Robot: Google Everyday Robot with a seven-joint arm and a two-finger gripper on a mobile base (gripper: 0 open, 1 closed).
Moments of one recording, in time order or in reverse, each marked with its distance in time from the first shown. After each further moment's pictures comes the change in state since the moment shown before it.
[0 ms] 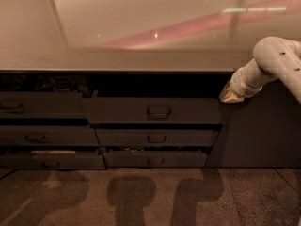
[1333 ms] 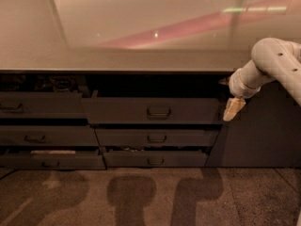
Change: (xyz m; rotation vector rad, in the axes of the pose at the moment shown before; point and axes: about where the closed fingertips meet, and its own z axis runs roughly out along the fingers) arm 0.000 0.000 0.000 0.000 0.000 0.000
